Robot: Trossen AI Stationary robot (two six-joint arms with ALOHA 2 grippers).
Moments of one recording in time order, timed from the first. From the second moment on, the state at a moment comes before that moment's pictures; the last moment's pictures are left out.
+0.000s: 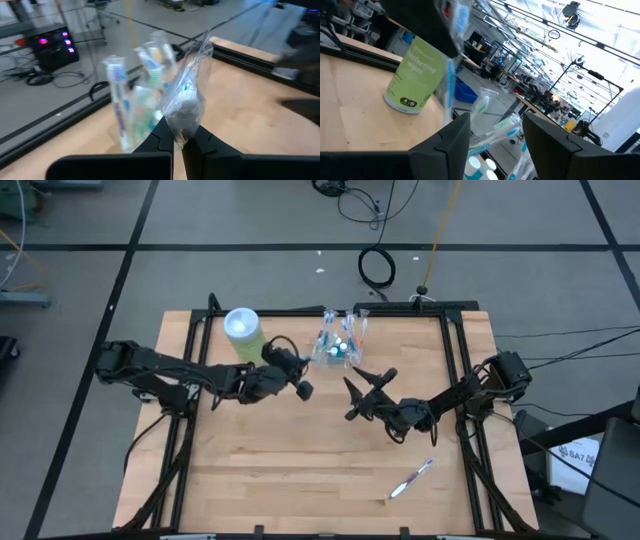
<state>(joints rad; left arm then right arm) -0.09 1.42 0.94 0.03 -0.75 -0.35 0.29 1.71 0.60 1.36 1.07 -0.78</state>
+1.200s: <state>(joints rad) 0.23 1.51 0.94 -0.01 -0.44 -0.25 0.26 1.72 0.60 1.34 1.07 -0.74</state>
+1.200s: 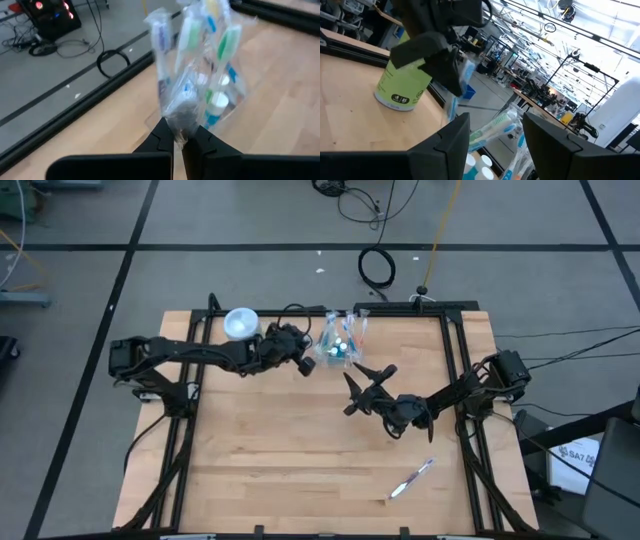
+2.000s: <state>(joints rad) 0.27 1.62 0.94 0.04 -0.38 -0.16 0.35 1.70 0.60 1.25 1.07 -0.64</state>
